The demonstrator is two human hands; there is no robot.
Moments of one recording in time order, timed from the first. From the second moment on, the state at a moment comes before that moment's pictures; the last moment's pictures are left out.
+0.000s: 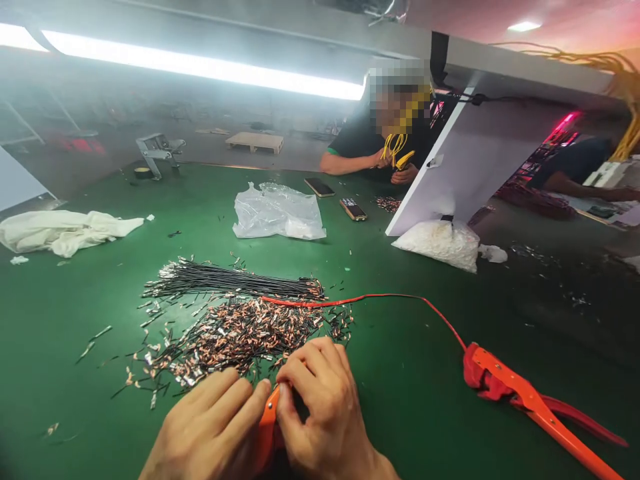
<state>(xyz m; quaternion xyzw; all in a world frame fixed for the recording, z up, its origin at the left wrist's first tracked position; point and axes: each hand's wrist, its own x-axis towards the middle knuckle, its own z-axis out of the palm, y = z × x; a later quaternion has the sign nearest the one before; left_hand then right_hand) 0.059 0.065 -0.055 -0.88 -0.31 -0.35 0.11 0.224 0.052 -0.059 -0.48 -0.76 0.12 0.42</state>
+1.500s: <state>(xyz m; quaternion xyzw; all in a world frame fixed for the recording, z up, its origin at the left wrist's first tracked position) 0.027 0.080 -0.044 -0.73 -0.47 -0.46 0.18 0.258 0.045 -0.059 -0.46 -0.87 -0.05 0.20</state>
